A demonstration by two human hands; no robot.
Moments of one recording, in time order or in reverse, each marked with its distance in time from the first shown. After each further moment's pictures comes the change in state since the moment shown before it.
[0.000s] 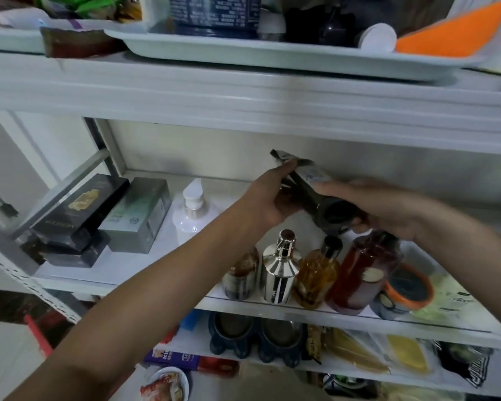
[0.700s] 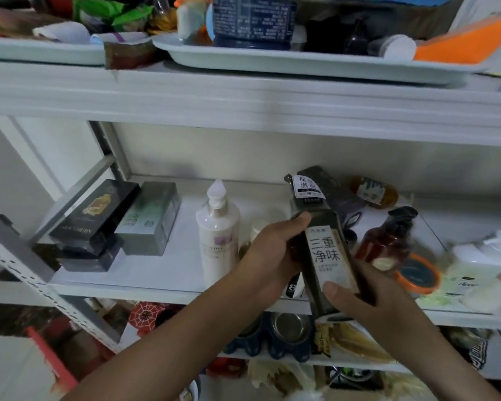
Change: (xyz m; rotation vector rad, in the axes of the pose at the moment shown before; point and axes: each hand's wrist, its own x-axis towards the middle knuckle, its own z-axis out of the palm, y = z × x) left_hand -0.101 -0.036 -0.045 0.284 -0.173 0.007; right_hand -0.090 0.045 0.111 0.084 0.247 -0.190
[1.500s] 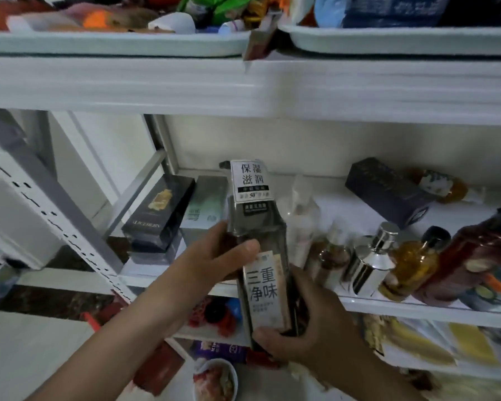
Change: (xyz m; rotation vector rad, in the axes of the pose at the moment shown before) left_hand -0.118 0.065 -0.147 0.561 0.172 0.160; right_hand 0.025 -0.039 0.156 0.032 -0.246 -0.221
